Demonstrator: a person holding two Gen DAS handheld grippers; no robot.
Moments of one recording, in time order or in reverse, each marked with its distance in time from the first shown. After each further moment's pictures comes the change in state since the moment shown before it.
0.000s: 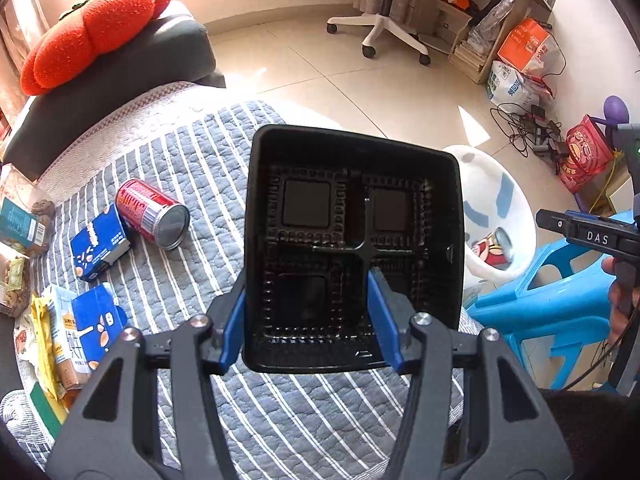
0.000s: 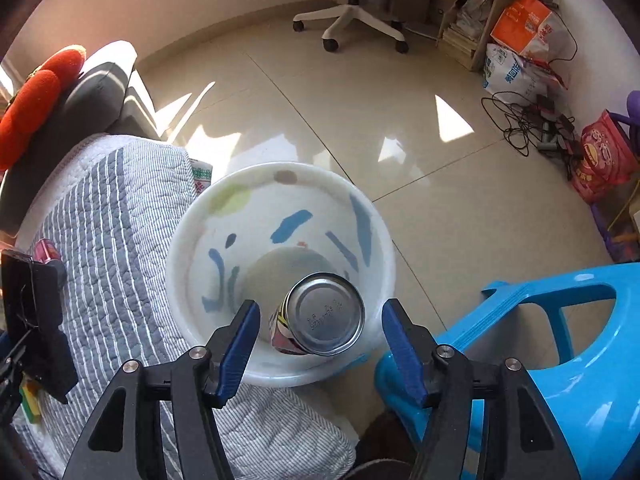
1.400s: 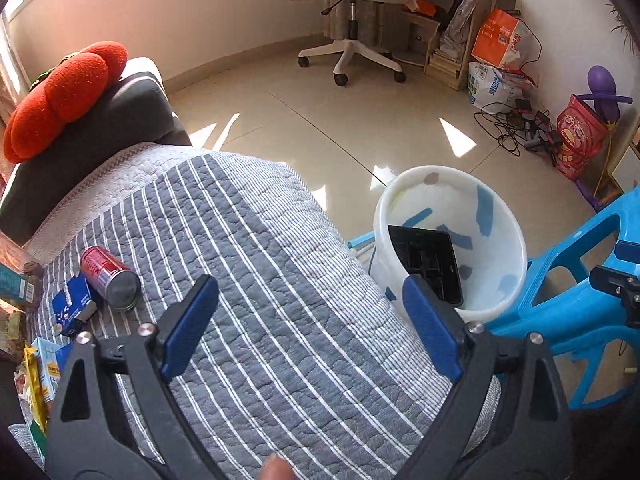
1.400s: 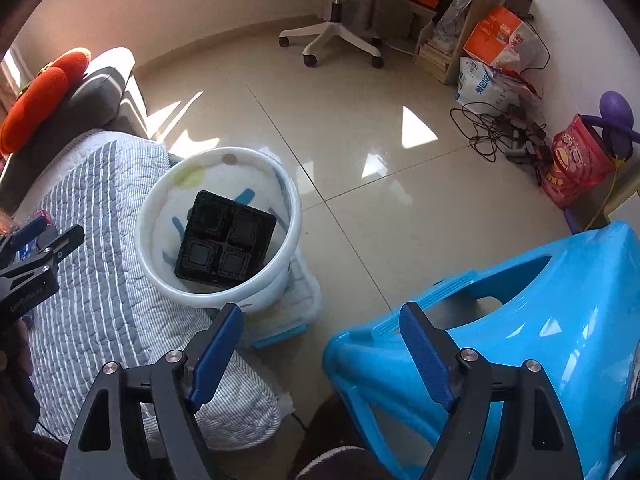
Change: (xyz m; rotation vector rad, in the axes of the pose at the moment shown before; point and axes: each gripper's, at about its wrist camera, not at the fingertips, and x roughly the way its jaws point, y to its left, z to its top) left arm 0.012 -0.059 0.016 0.102 -0.127 0.052; right arm -0.045 -0.061 -0.052 -0.028 -0.053 -0.035
